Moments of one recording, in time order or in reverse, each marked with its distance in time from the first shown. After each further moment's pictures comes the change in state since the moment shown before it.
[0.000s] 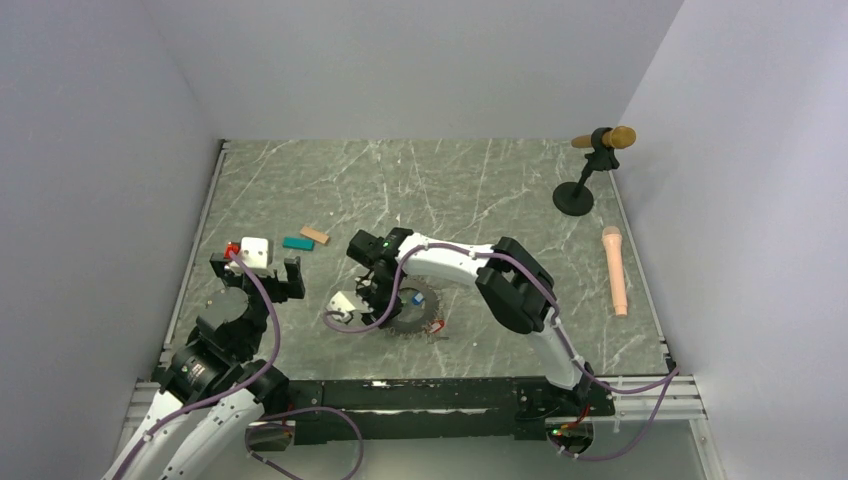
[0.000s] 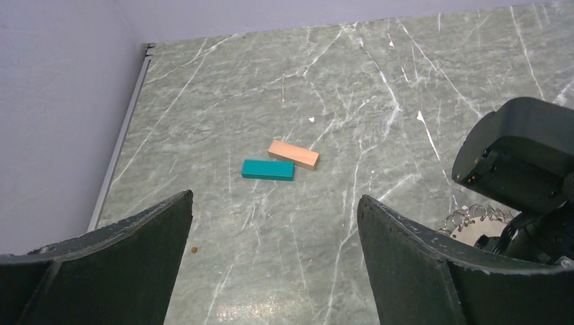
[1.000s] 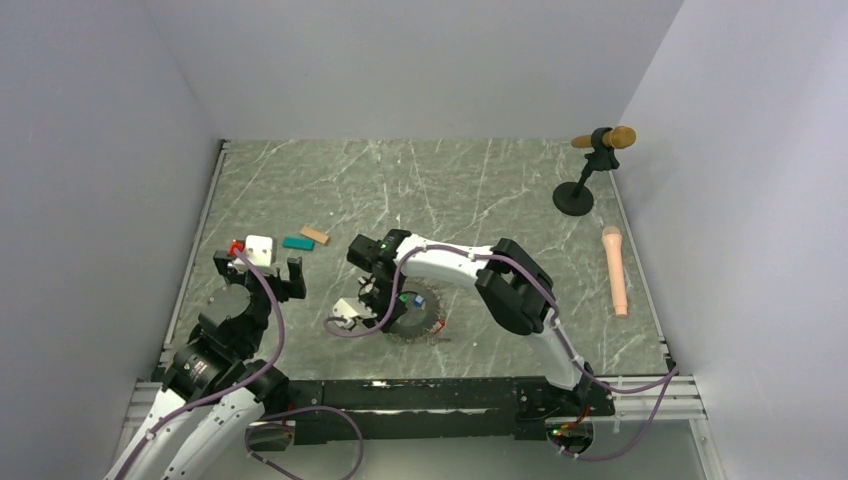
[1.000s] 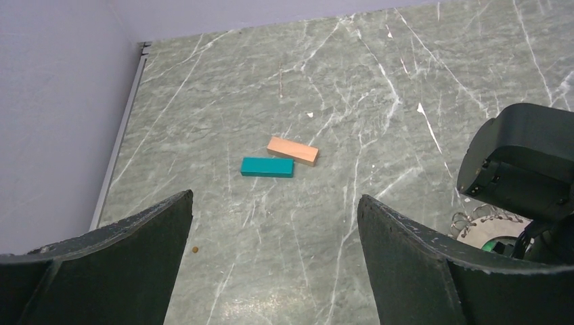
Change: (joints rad) left arm 0.025 0.017 0.000 0.002 0.036 0.017; right arm 0.017 0.010 0.012 -0.106 -0.002 -0.050
